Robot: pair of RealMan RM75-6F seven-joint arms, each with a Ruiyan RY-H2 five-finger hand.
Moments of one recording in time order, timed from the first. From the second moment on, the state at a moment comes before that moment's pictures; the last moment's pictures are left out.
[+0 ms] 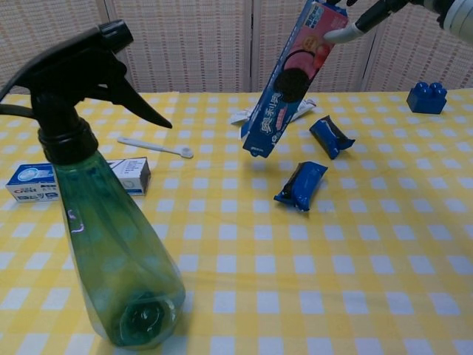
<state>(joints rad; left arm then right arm) 0.00 -1.23 -0.01 -1.43 1.51 1.54 0.00 0.81 -1.44 0.29 -1.31 -1.31 1.14 0.18</state>
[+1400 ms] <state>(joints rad) -0.02 -1.24 -0.02 -1.42 1.50 1.52 0.01 0.48 -1.21 0.11 -1.42 -1.40 1.27 0.18</state>
